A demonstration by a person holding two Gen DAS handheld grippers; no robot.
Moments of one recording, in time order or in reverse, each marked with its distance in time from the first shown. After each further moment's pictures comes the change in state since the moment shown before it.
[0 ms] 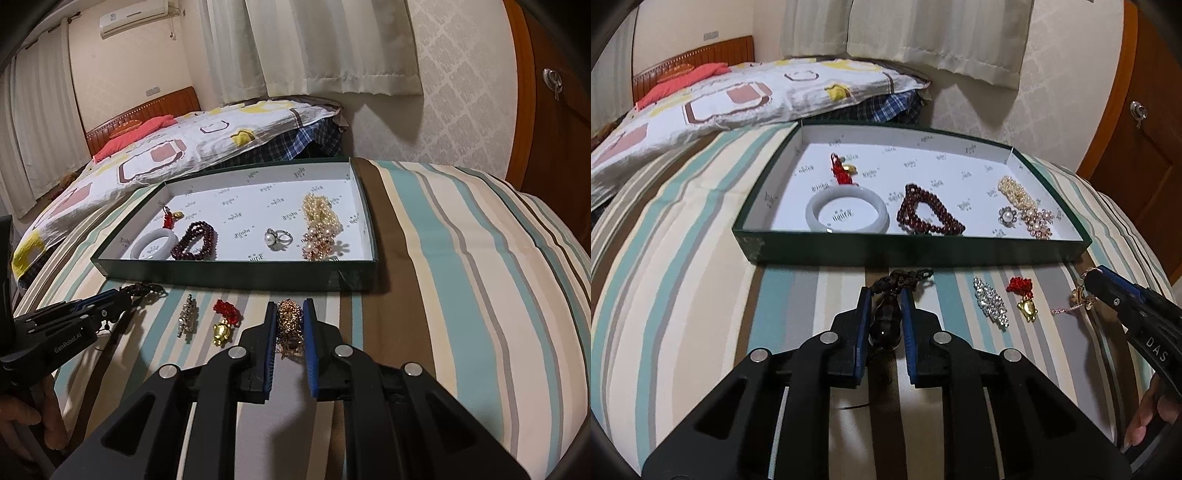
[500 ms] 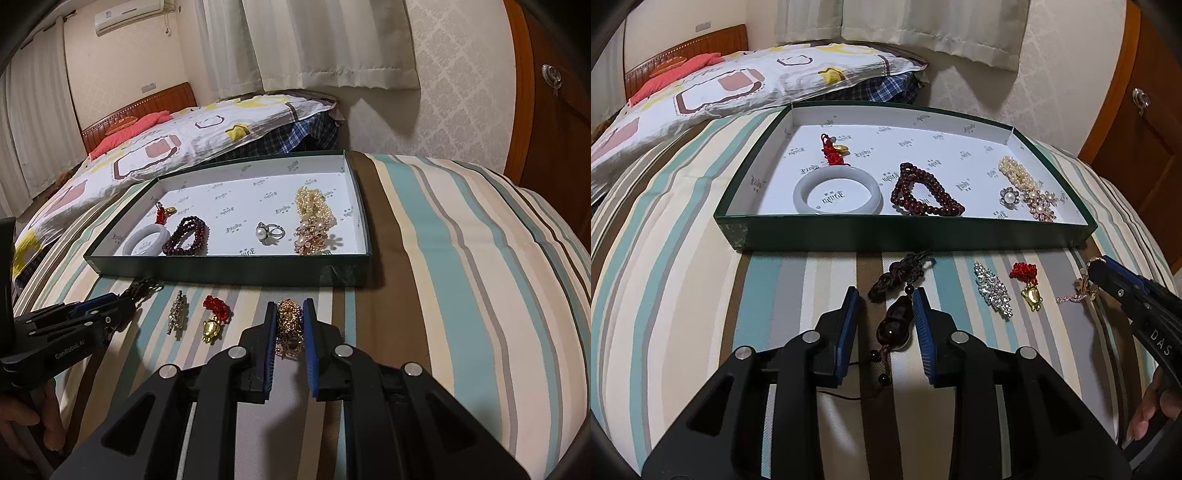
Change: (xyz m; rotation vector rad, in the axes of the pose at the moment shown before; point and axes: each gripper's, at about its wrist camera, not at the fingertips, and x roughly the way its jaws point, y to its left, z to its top) left arm 0.015 -0.004 -0.001 0.018 0.079 -0.006; right arm 0.006 -0.006 -0.003 0.008 0.028 -0.014
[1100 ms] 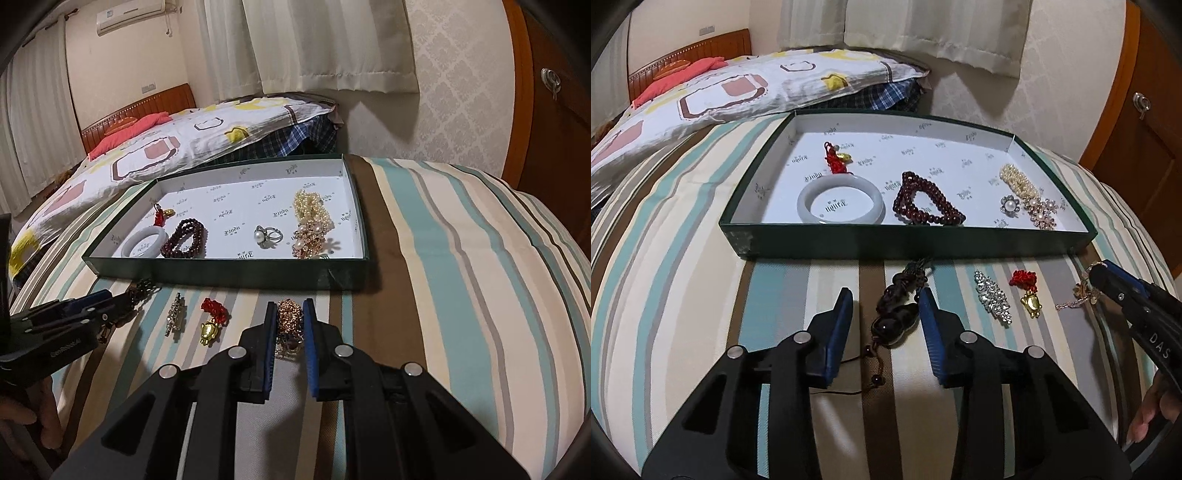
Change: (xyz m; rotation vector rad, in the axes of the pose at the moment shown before) left arm -0.003 0.001 0.000 -0.011 -0.022 0.006; right arm -0.001 -0.002 0.001 0.000 -0.009 -0.009
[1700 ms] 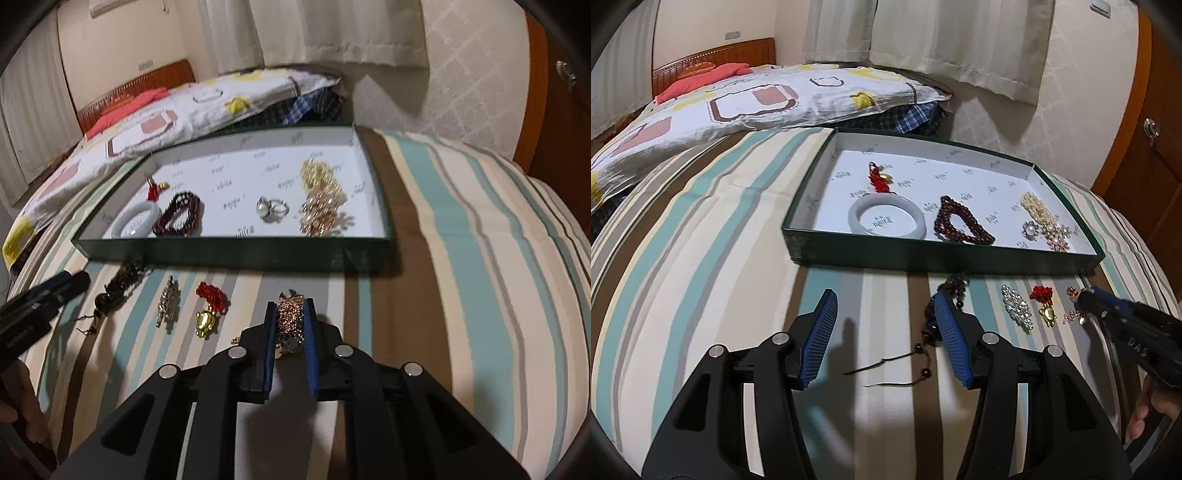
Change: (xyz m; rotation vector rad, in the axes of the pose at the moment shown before) left arm -0.023 0.025 -0.005 -0.059 -0.082 0.042; right arm 0.016 0.004 -0.003 -0.008 0.084 0.000
